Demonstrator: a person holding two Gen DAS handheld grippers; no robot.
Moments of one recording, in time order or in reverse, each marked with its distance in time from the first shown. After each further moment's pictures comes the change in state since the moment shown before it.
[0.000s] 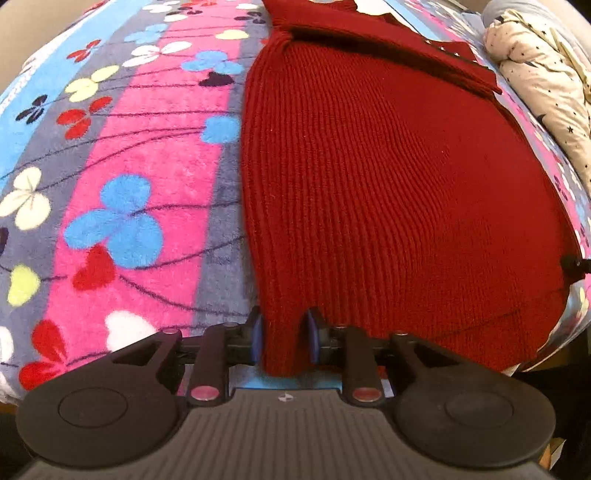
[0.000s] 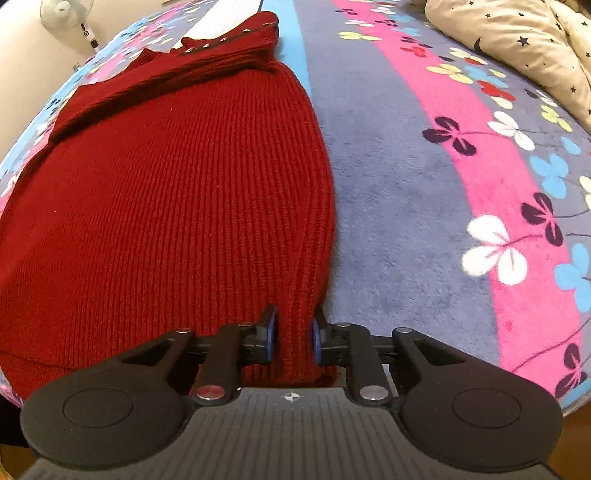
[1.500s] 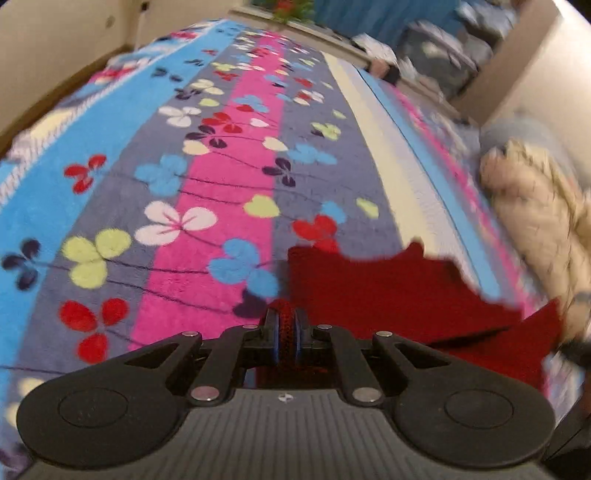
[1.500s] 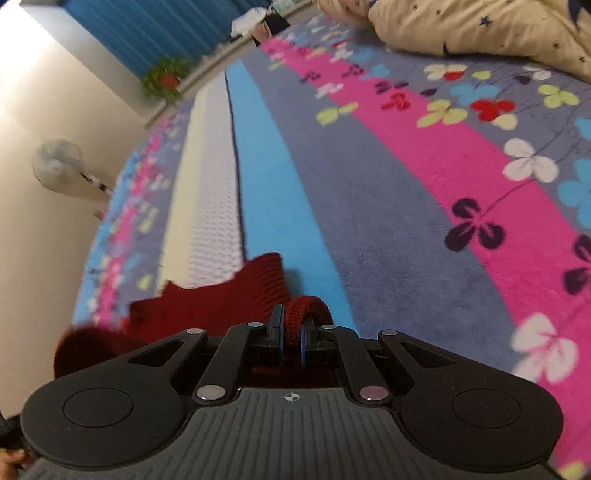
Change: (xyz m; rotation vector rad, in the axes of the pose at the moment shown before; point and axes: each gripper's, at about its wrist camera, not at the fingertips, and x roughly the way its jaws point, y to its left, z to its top) left arm -0.015 0.104 0.157 -0.188 -0.288 -0.178; right arm 0.014 -0.050 0.118 0.403 -0.187 0.229
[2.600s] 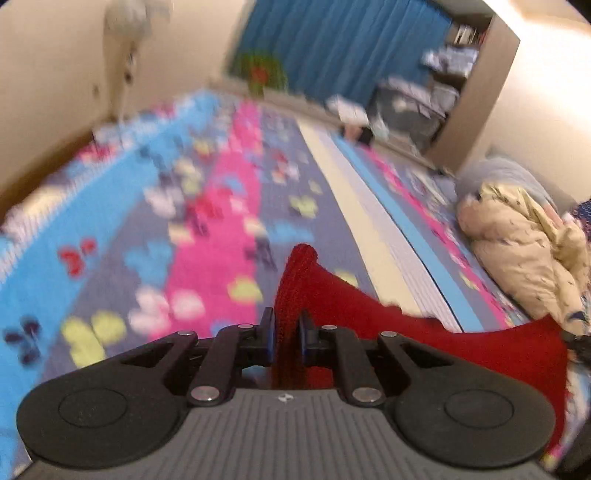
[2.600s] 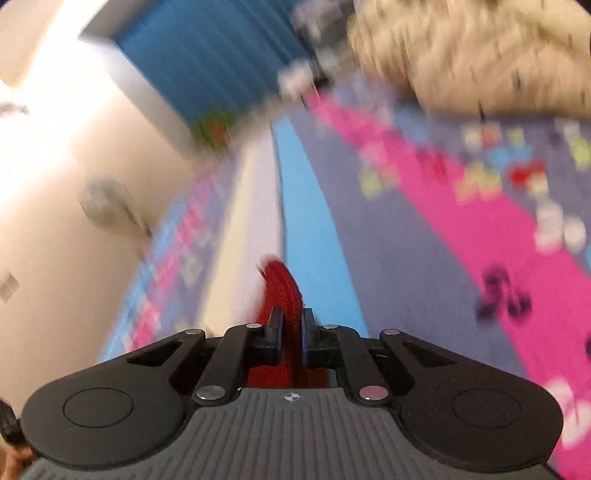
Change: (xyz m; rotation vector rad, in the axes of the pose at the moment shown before) left arm -0.022 -0.018 0.003 0.139 -0.273 0.019; right arm -0.051 0.017 0.004 -0.120 -0.308 0.157
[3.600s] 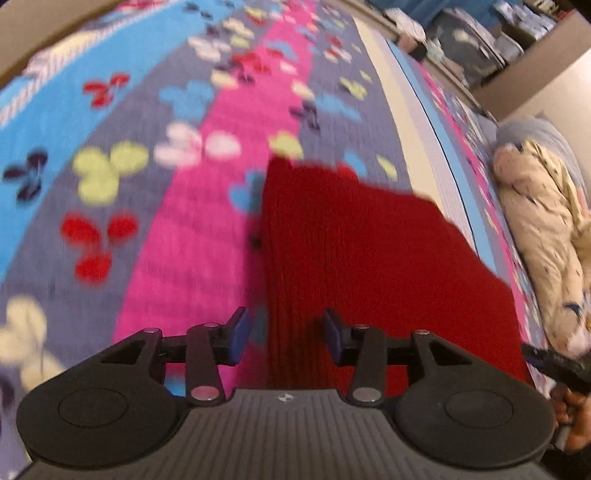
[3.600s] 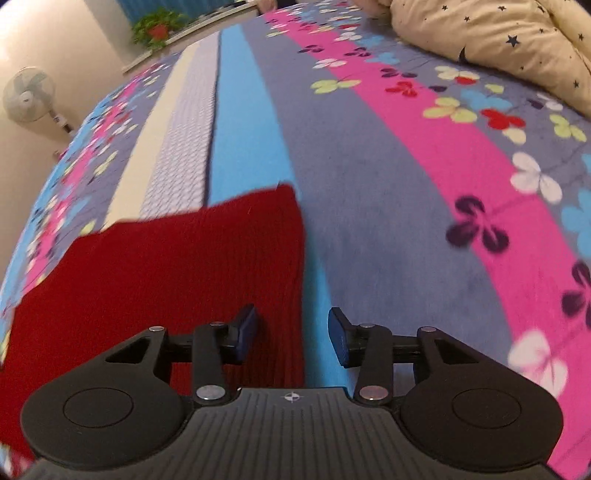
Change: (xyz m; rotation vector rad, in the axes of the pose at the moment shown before) left arm 0.015 0.027 -0.046 -0.220 0.450 -0.017; right arm 0.042 0.013 -0.054 -0.071 0.393 -0.261
